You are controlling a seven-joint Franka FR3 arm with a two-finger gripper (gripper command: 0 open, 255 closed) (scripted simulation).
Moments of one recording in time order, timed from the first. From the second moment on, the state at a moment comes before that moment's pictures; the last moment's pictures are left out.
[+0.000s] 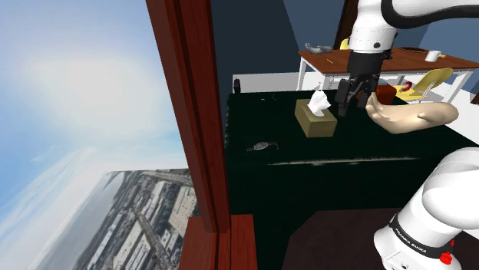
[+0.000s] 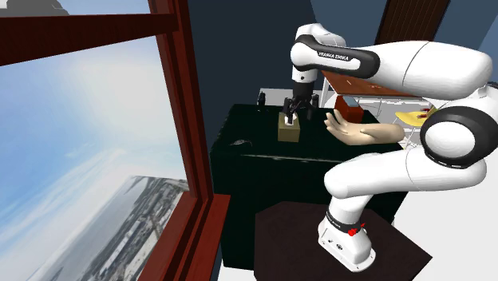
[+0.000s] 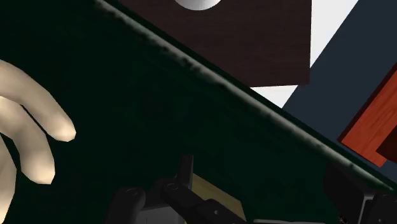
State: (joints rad) arm -0.02 -0.82 0.07 -2.39 0.08 1.49 0.12
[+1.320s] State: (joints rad) arm 0.06 -0.12 0.42 -2.01 -0.06 1.66 0.35
